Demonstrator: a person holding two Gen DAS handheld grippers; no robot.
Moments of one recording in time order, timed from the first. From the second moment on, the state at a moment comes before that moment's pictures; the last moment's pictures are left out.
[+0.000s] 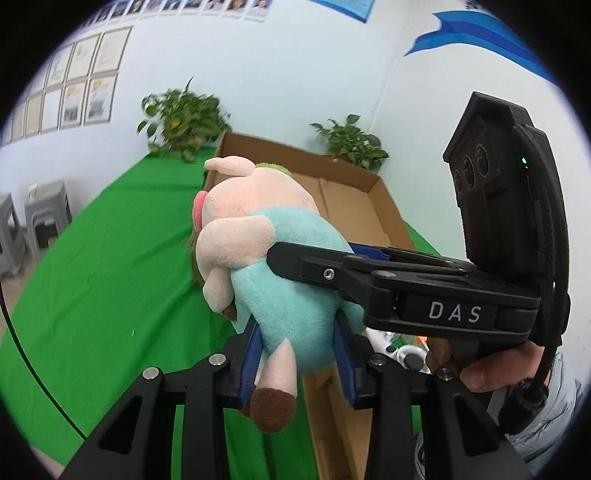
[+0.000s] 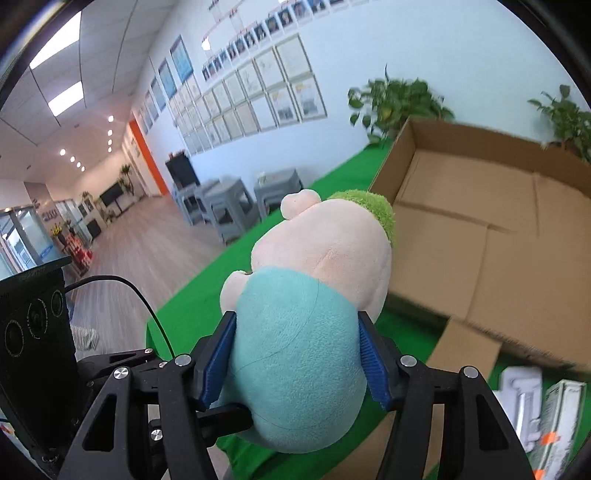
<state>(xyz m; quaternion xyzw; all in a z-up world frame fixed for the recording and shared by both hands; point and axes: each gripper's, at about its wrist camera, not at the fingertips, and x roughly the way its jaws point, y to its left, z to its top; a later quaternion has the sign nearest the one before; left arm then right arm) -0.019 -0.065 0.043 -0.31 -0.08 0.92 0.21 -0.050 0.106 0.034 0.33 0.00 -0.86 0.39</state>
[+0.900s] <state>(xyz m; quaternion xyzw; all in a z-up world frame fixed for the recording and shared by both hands) -0.124 0.016 0.119 -0.22 0.01 0.94 0.26 -0.114 0.232 0.169 0.21 -0.04 -0.92 0.34</state>
